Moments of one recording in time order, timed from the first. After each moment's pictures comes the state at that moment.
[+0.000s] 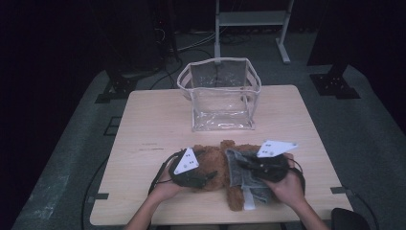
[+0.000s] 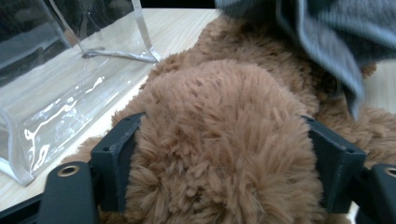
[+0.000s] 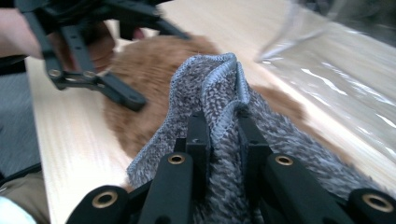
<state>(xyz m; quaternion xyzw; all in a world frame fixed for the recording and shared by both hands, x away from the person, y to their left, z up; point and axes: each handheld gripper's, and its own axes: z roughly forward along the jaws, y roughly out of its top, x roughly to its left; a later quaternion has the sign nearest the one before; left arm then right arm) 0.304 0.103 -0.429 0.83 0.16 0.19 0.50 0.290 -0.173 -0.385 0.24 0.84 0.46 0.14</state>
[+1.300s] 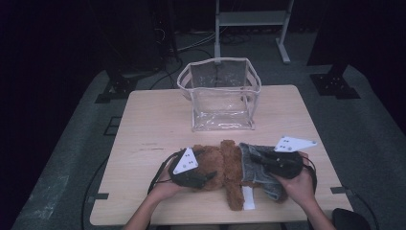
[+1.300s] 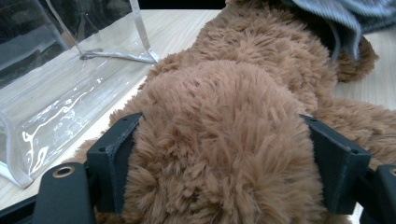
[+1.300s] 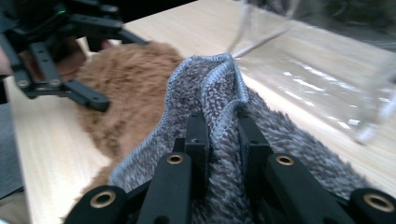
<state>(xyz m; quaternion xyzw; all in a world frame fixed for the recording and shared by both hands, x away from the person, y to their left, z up) 0.305 0.107 -0.431 0.83 0.15 0.19 0.50 0.294 -0.214 -0.387 0.30 0.81 0.49 0.15</state>
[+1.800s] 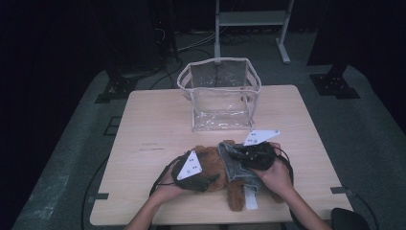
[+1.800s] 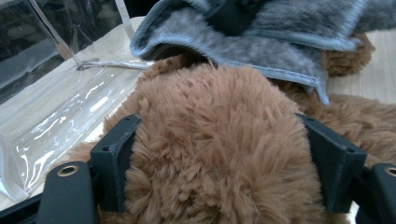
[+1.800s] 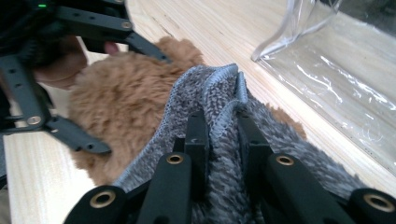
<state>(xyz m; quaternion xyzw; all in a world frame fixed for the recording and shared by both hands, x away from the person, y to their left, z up) 0.298 0.100 -0.434 0.83 0.13 0.21 0.50 0.326 -0.156 -0.382 0.27 0.85 0.43 0.13</state>
